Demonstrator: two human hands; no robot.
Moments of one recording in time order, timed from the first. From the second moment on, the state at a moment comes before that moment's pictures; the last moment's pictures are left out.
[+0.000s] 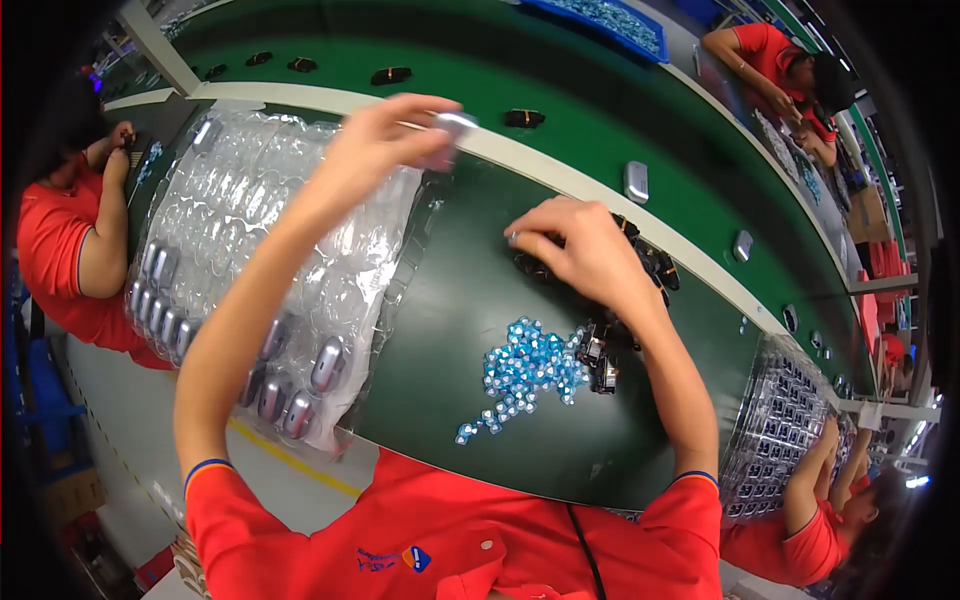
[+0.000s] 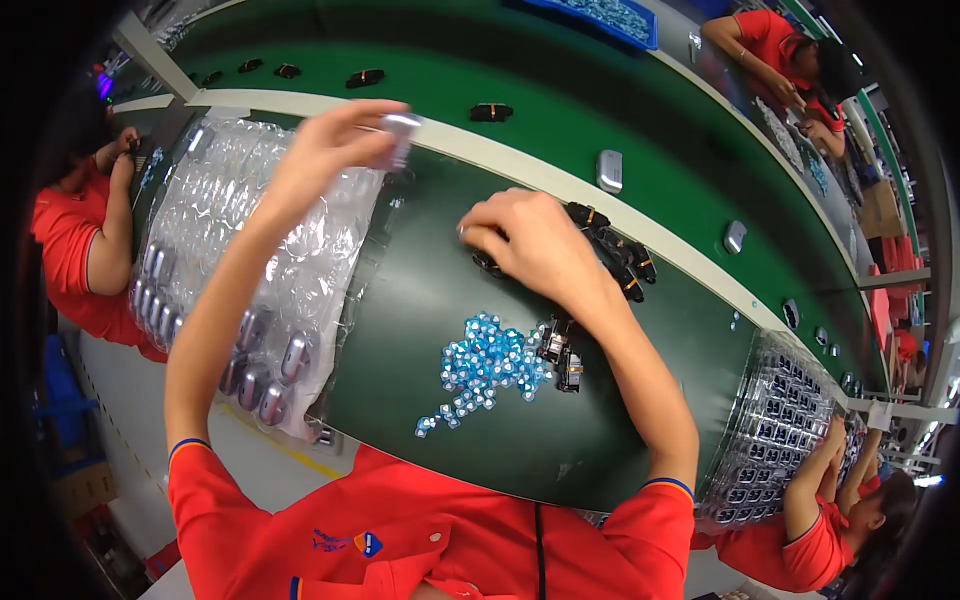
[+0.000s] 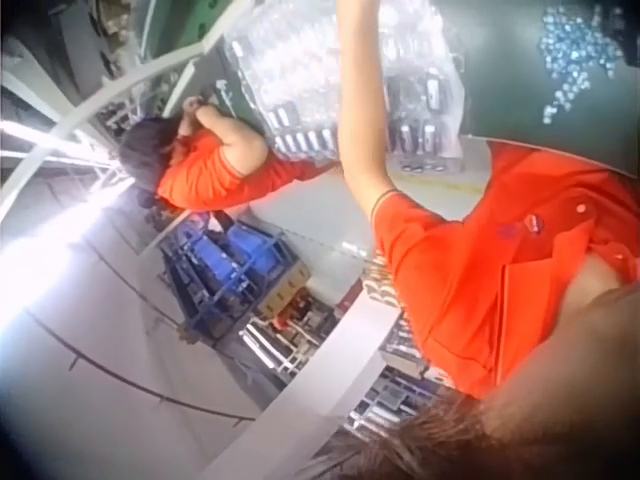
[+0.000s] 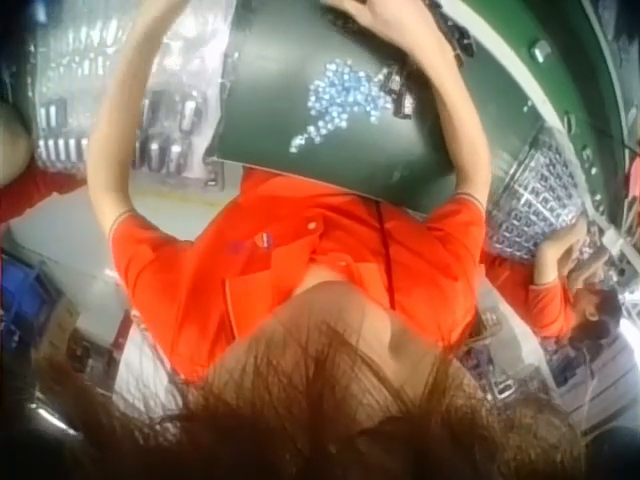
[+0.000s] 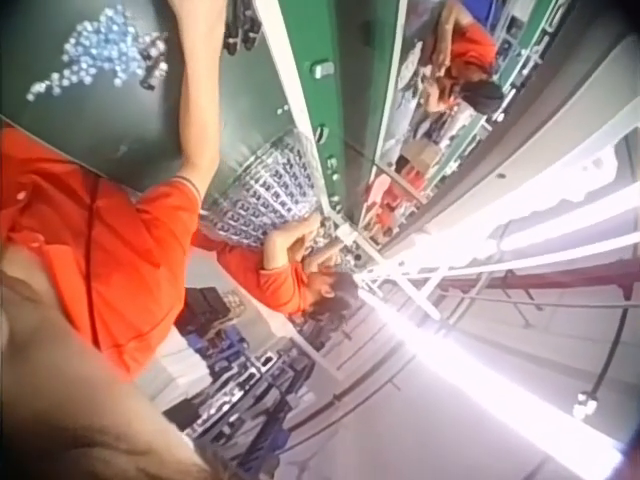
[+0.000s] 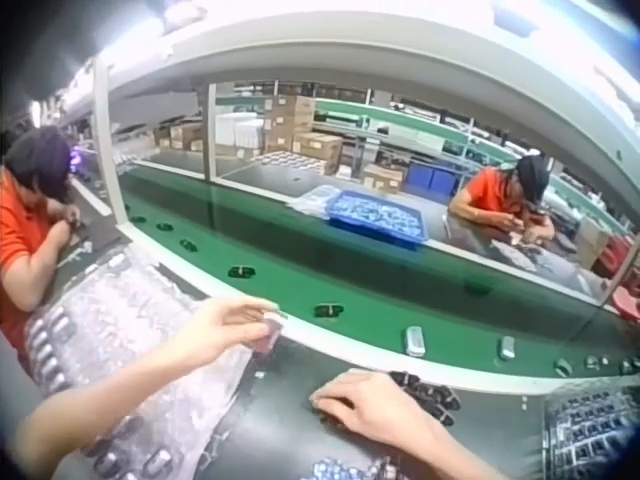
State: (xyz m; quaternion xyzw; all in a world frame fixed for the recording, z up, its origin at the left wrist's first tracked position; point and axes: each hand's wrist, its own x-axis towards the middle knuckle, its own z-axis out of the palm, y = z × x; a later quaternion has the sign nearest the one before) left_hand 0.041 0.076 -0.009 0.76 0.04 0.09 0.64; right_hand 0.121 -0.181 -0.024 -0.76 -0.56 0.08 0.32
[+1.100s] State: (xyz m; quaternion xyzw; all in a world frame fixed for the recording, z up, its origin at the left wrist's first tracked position) left_hand 0.080 0.012 -0.044 0.83 0.03 0.10 0.55; right_hand 0.155 -0.175 -0.040 -0.73 -0.37 -0.03 0.57
